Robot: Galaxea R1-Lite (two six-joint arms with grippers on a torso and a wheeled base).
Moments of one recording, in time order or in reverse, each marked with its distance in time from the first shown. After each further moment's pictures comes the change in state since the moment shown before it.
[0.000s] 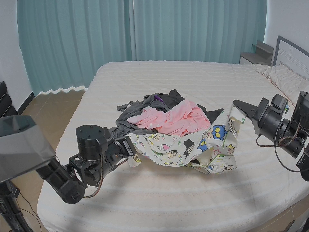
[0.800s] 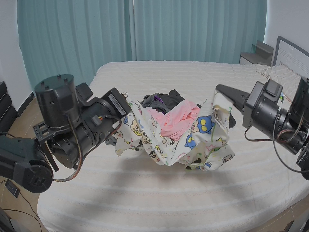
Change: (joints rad) left arm -0.113 -0.375 -0.192 0.377 0.105 -0.115; right arm 0.174 -0.008 -0.129 0.037 -0.005 0.081
